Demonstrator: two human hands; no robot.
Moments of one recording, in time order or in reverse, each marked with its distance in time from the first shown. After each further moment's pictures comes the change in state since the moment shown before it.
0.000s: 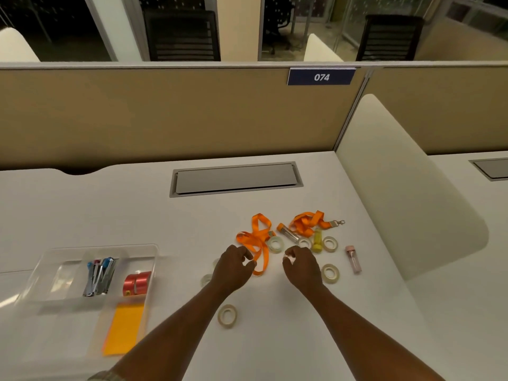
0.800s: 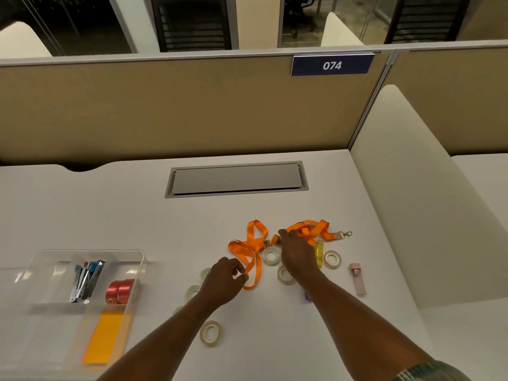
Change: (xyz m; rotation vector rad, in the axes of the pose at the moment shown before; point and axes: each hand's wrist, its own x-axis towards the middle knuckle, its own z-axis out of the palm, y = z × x) left_hand 0.023 0.003 0.023 0.074 -0.044 -0.133; right_hand 0.101 0.013 0.001 -0.371 -0.092 -0.291
